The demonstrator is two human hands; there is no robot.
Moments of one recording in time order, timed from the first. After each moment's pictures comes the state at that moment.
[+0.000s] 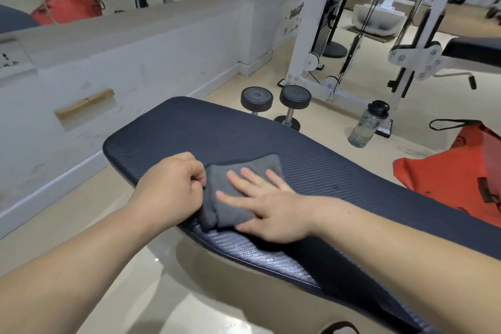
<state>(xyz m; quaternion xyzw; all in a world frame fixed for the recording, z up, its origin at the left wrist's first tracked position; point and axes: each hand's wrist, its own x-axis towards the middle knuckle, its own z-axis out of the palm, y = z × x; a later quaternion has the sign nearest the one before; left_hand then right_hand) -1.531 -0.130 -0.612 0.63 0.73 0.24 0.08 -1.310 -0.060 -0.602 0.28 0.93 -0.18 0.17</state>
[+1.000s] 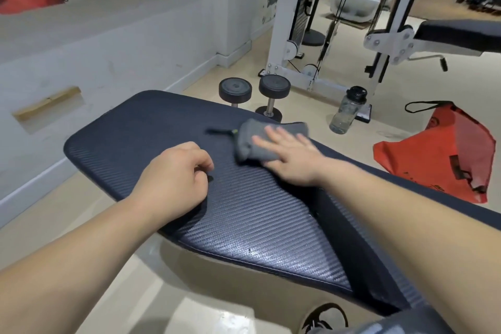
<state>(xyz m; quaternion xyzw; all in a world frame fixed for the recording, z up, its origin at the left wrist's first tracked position) -1.481 -0.109 -0.603 0.66 0.70 0.26 0.11 -1.245 0.026 -0.613 0.46 0.88 -0.13 0.09</state>
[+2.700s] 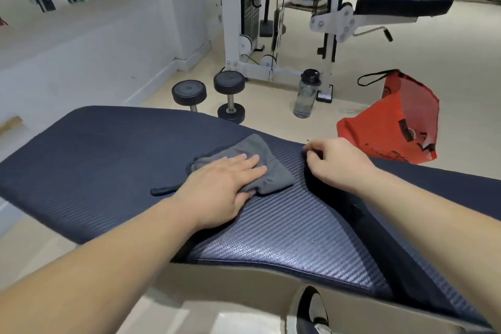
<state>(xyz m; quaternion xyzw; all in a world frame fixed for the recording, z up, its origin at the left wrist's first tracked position) -1.324 -0.068 -0.623 0.86 0.50 0.02 0.08 -1.063 -0.028 -0.592 0.65 0.73 -0.17 -0.10</state>
